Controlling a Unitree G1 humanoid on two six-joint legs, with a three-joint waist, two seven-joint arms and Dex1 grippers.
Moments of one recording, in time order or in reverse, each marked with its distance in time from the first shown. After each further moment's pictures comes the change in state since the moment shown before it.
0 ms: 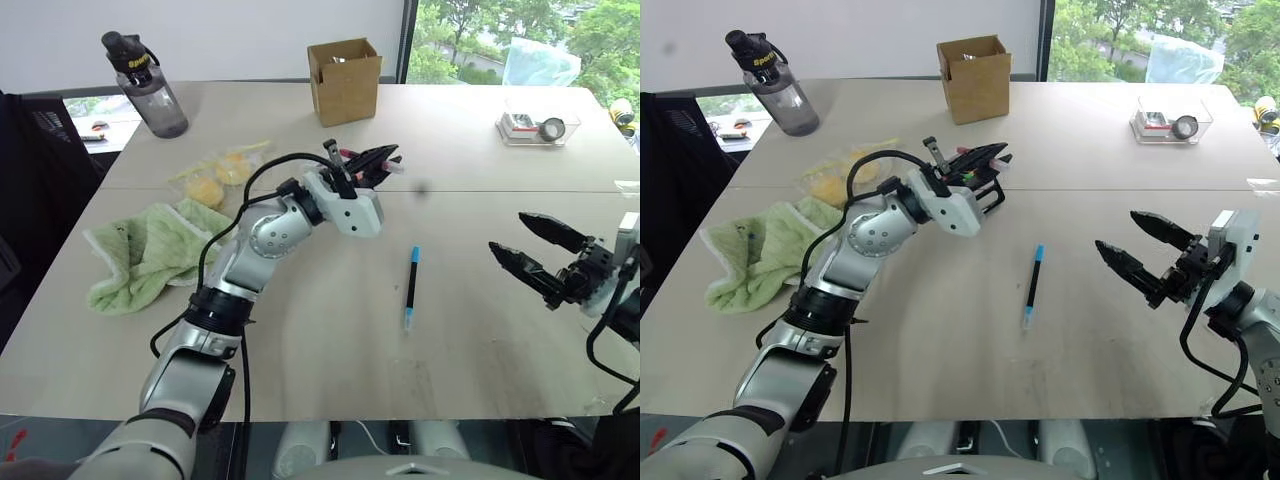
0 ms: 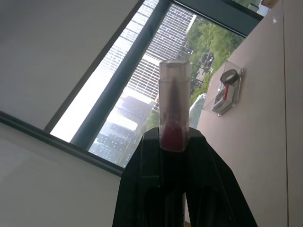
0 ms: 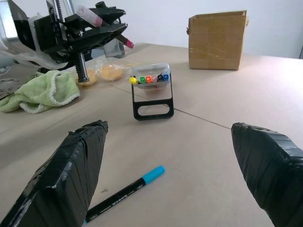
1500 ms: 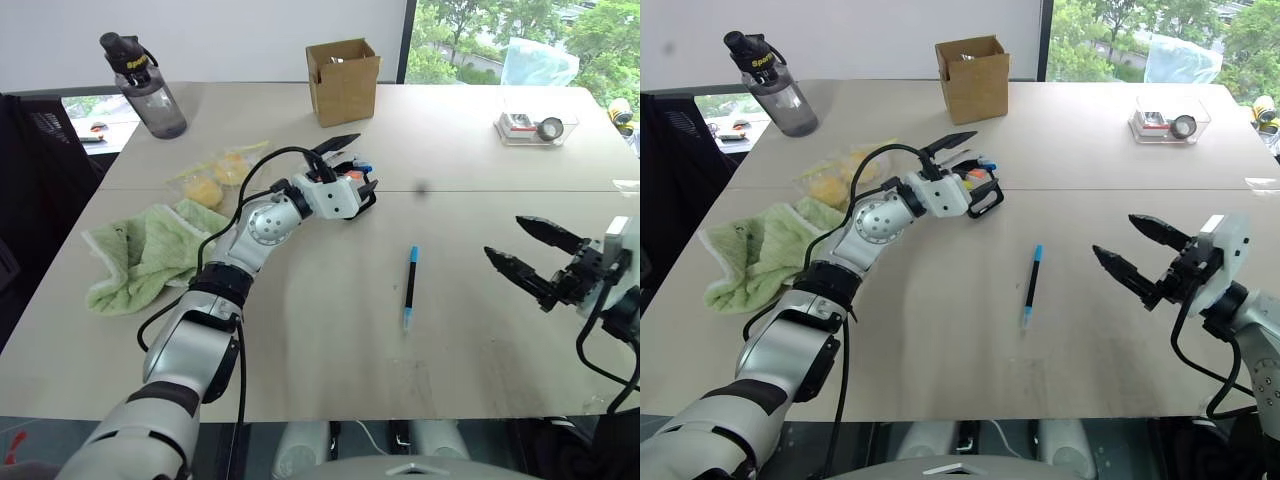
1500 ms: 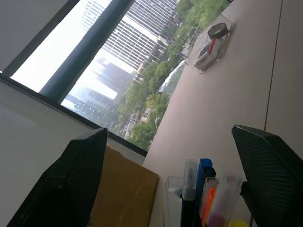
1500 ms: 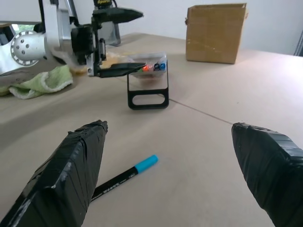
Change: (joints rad) left arm -0.147 0.002 -0.014 0.512 -0.078 -0.145 0.059; right arm 0.013 -0.008 0.056 0.009 -0.074 -0.049 0.006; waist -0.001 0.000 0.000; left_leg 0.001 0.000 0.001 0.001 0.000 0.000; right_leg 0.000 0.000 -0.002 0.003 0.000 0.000
